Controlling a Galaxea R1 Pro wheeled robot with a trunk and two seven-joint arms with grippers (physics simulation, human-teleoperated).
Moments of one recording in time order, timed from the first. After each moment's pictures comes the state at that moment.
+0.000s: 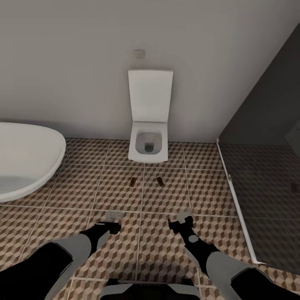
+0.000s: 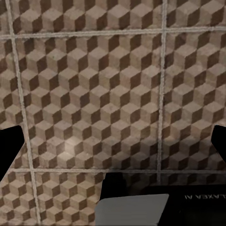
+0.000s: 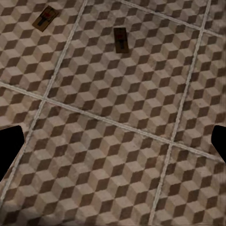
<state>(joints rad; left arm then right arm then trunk) -0.95 -0.08 -0.52 0.08 0.44 0.06 0.09 -0.80 0.10 0.37 -0.11 -0.02 -0.31 -0.14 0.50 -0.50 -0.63</state>
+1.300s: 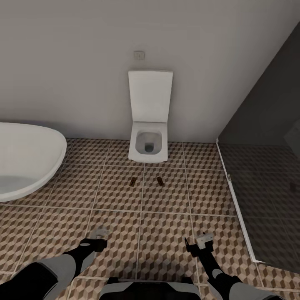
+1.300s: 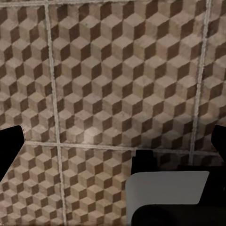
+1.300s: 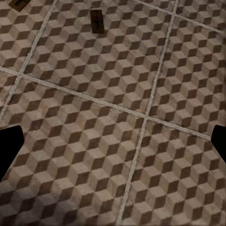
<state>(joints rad) -0.82 0.01 -0.52 0.07 0.44 -0.06 0.09 -0.65 -0.01 0.37 -0.02 -0.03 -0.62 -0.14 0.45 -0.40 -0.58</state>
